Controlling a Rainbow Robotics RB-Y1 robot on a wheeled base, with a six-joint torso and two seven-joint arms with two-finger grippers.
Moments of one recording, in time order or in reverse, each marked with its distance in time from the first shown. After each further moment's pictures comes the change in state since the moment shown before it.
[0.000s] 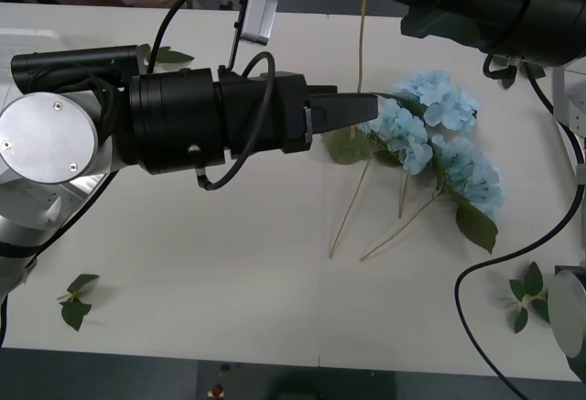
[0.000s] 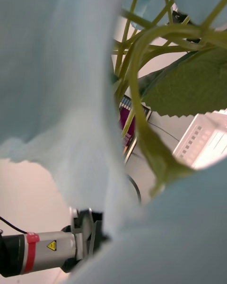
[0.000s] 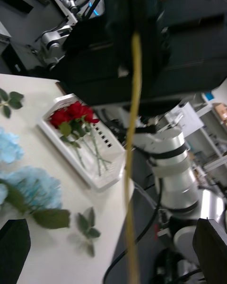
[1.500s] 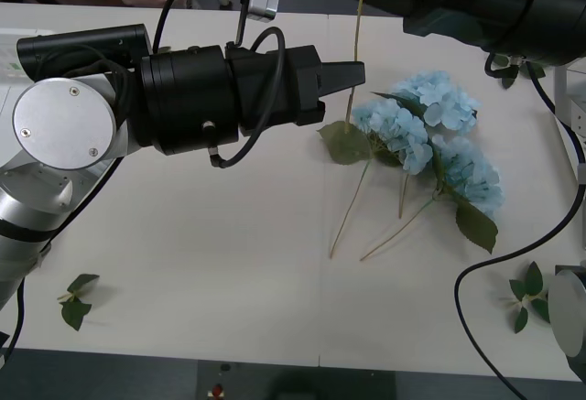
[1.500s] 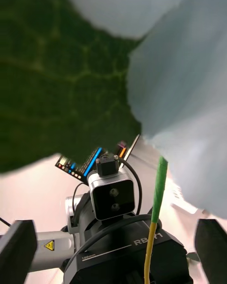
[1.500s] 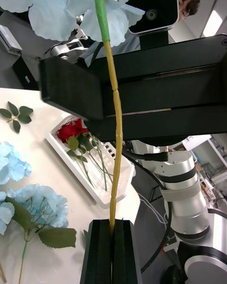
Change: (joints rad) right arm 0.000 0.000 -0.009 0.000 0.000 0.000 0.003; left arm -0.043 -0.026 0.000 0.035 -0.082 -0.035 0.049
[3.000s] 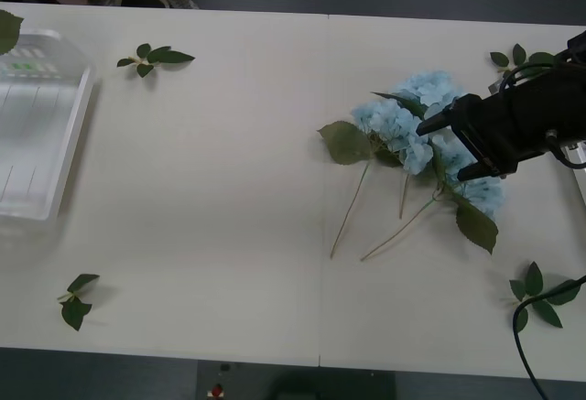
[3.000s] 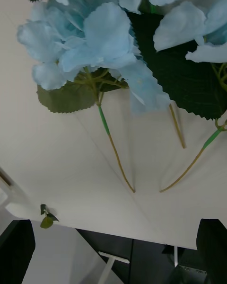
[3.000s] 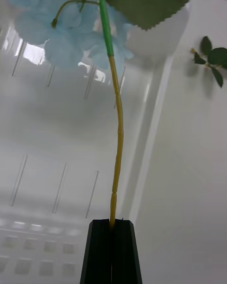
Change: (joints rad) right arm 0.135 -0.124 0.020 -0.027 0.905 0.402 -0.915; left arm 0.197 0.381 0.876 0.707 -0.419 0.646 -0.123
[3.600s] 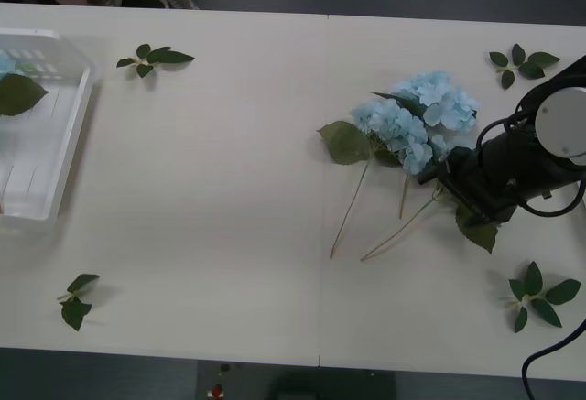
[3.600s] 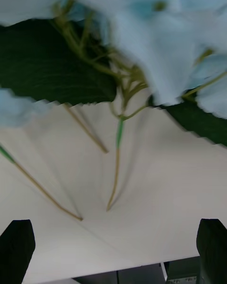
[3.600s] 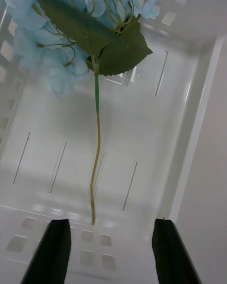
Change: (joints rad) right arm 0.153 0.016 0.148 -0.131 0.258 -0.018 -0.238; left arm 0.043 0.000 -0.027 0.006 -0.089 -0.063 0.000
